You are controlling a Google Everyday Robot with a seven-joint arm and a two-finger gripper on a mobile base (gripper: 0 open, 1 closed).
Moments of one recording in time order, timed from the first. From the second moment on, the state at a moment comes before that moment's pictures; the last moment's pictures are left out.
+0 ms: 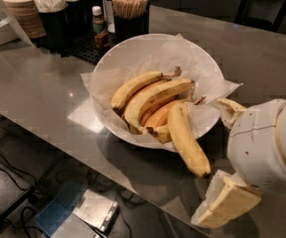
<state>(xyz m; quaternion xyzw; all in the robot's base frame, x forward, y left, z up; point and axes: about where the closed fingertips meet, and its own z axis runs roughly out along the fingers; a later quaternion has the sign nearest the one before) 0.332 -0.101 0.922 -0.60 0.75 0.01 0.29</state>
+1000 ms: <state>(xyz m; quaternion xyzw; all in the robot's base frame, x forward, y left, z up) 0.326 -0.089 0.942 -0.58 0.75 -0.01 0.32</state>
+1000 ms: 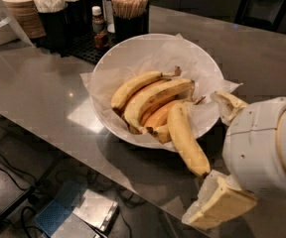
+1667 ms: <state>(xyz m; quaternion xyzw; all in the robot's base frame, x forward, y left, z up) 0.336 -0.094 0.932 -0.56 0.77 -0.03 0.31</state>
